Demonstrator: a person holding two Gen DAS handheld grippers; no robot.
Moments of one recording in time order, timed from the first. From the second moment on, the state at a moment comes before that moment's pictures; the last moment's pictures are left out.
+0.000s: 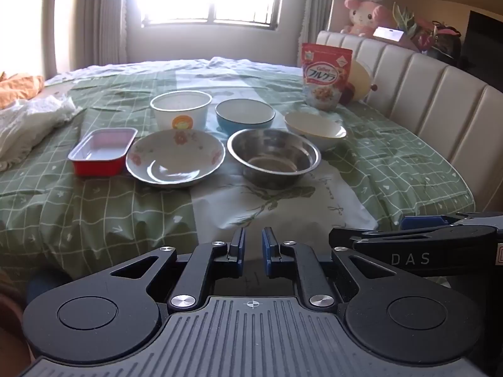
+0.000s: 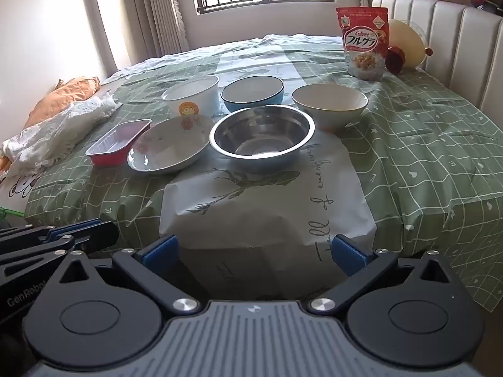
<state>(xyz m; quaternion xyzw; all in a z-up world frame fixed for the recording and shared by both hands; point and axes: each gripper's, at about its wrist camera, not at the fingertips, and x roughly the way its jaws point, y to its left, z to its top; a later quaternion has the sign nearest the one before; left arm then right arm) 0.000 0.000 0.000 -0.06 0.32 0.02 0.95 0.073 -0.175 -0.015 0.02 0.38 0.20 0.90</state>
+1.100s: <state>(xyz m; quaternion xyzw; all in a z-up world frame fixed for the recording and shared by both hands) 0.004 -0.004 -0.001 -0.06 0.32 0.02 0.95 0.078 -0.174 -0.019 0.01 0.39 0.21 0.90</state>
